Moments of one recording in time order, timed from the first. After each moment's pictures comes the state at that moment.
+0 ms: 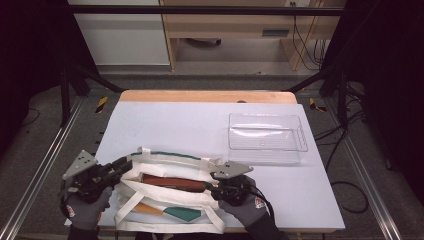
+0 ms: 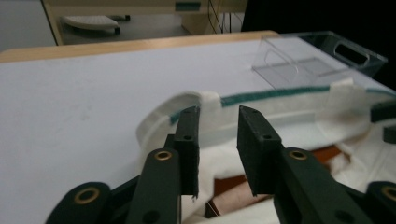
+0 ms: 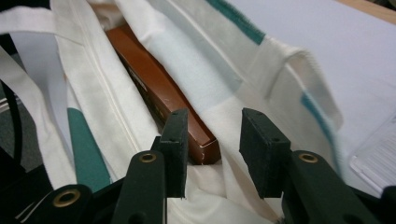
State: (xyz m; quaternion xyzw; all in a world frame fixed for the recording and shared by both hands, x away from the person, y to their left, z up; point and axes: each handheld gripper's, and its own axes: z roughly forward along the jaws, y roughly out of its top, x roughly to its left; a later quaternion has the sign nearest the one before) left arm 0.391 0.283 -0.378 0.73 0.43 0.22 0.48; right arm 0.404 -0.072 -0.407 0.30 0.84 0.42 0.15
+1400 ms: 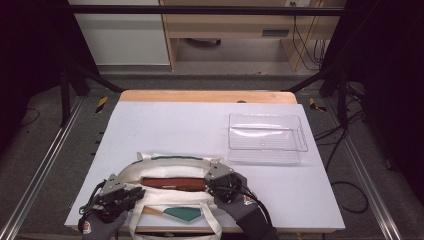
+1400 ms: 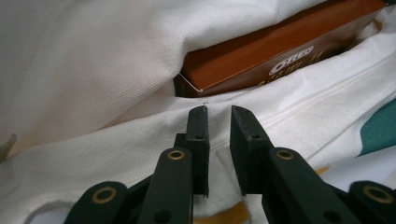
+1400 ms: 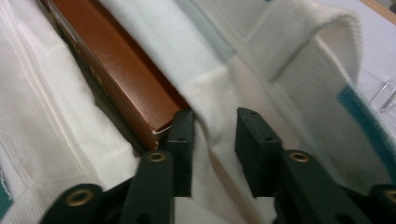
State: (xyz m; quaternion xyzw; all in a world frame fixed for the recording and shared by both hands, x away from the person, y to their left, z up) left arm 0.381 0.272 -0.450 0.80 0.44 0.16 0.38; right arm 0.423 -0.054 -0.442 0.29 0.87 0.34 0.23
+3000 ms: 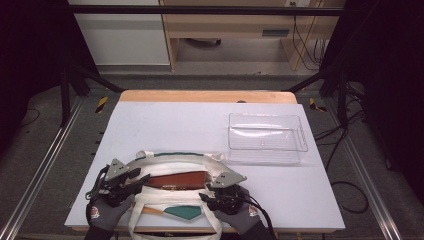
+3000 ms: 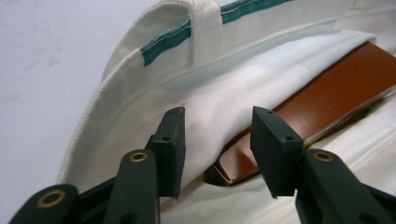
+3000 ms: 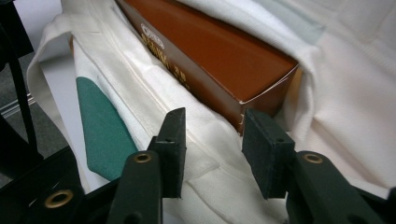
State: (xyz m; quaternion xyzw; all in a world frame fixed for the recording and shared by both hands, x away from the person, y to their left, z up) left arm 0.414 0.259 -0.431 0.78 0.45 0.21 0.39; right arm 0.399 -0.066 -0.453 0.31 0.84 0.43 0.11
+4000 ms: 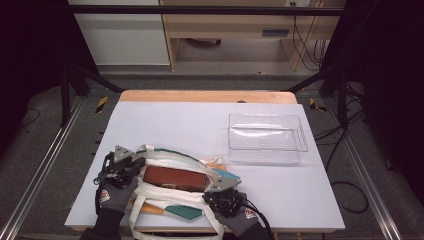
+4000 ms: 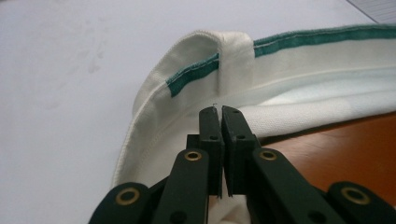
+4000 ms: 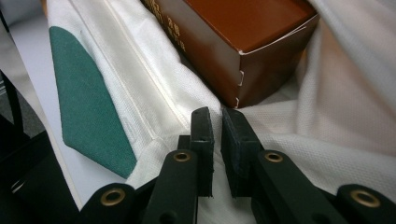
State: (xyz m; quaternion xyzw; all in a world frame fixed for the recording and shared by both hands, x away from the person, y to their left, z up) left arm 0.459 0.256 -0.437 0.75 0.51 0.24 0.36; right arm 0.399 -0.062 -0.475 0.32 0.86 0.39 0.10
